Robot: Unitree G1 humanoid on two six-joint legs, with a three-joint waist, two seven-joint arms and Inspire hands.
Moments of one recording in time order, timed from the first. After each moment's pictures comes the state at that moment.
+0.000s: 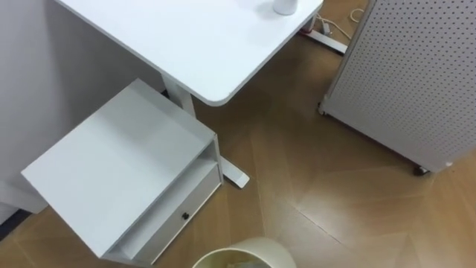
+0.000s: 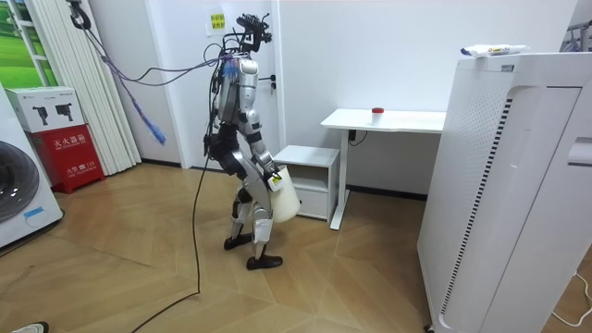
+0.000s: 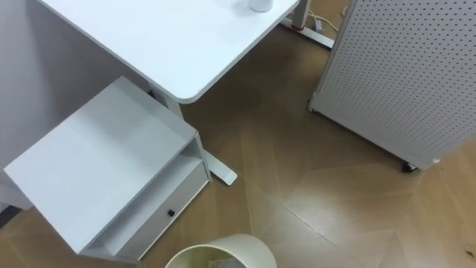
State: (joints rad) left arm -0.12 0.17 -0.59 0.89 0.28 -0.27 -0.05; right arm -0.19 -0.20 0.43 1.17 0.29 -0.22 0.17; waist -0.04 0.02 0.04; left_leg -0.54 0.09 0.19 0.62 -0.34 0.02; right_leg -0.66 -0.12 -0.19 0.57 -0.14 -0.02
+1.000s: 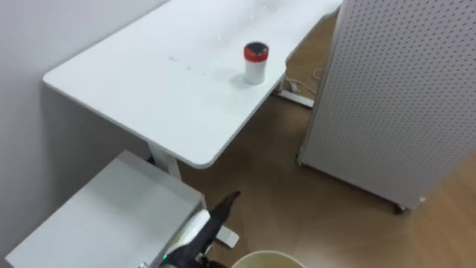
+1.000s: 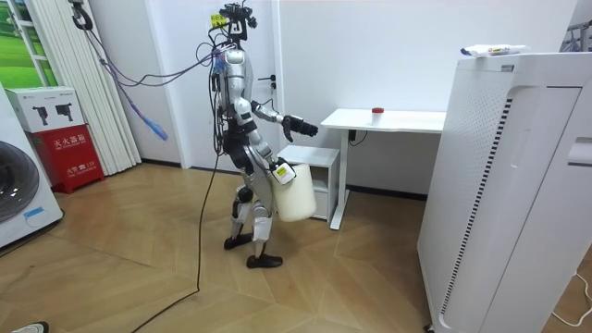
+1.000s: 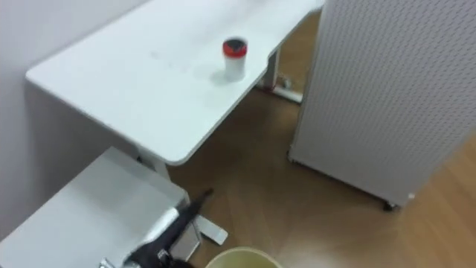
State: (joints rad) left arm -0.04 0.27 -0.35 0.43 0.29 -0.29 0.05; right arm -0.06 -0.26 0.22 1.12 0.32 -0.20 0.18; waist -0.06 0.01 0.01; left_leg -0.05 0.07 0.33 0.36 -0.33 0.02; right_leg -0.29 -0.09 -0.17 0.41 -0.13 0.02
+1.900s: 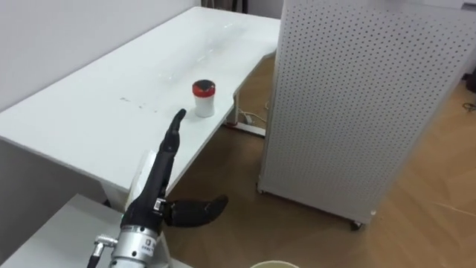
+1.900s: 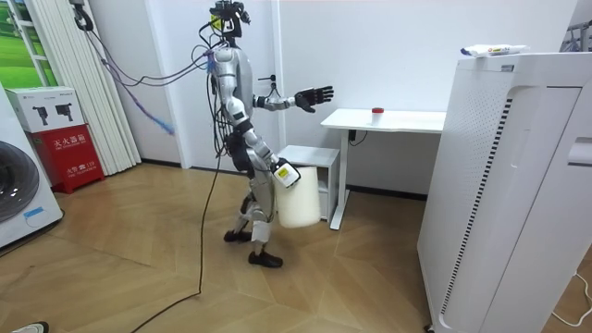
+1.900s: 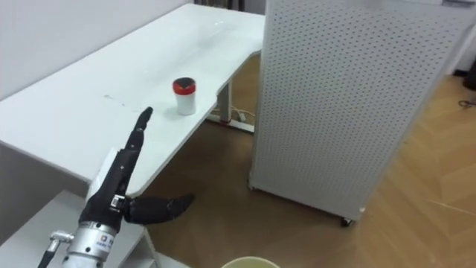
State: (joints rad) left arm -0.02 0.26 -0.20 0.17 0.17 -0.33 0.23; right arm -0.03 -0.27 0.21 1.08 0.26 -0.18 0.17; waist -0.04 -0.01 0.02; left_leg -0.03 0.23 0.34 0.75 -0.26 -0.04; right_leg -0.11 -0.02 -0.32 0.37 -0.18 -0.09
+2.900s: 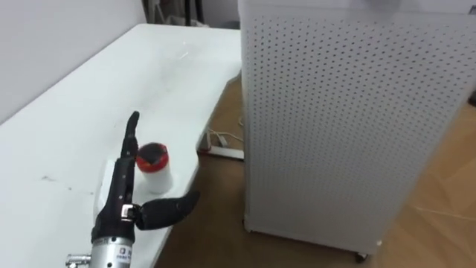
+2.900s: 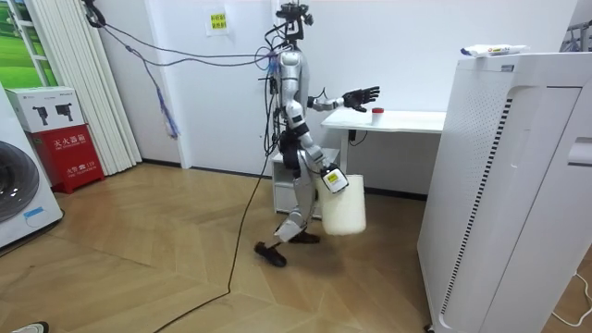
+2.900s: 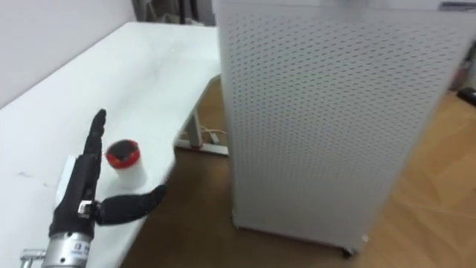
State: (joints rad) left arm 0.03 0.26 -0.12 0.16 0.16 -0.36 0.37; right arm 0.02 -0.30 0.21 1.04 0.24 -0.14 0.09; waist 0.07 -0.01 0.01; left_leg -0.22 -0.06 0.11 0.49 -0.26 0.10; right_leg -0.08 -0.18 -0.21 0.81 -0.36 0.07
